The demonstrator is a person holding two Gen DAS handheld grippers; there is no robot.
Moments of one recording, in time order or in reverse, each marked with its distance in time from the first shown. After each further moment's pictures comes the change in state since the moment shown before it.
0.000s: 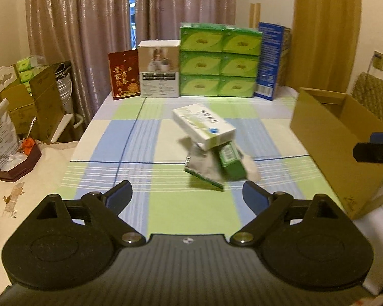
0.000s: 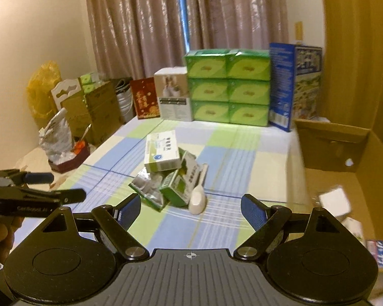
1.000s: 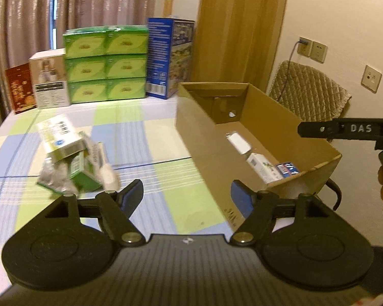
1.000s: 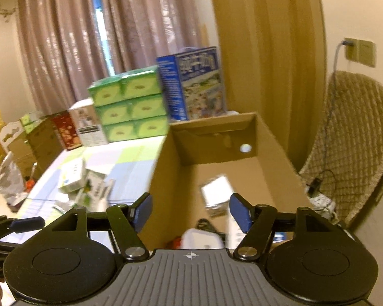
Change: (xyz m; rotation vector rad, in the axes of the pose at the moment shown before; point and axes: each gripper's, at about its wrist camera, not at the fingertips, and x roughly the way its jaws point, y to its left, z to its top) left arm -0.002 -0.173 0.003 0.088 -0.005 -0.293; right arm -0.105 -0.139 -0.012 0.216 -0.076 -0.219
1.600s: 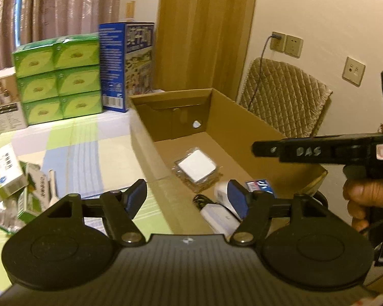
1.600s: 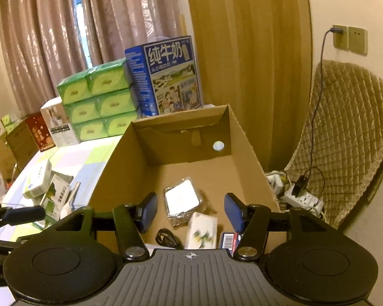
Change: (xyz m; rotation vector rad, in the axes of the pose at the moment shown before) left arm 0.064 -0.056 0.035 0.077 -0.011 -0.111; right arm 0.048 -0.064 0.009 0.035 0.029 -0.077
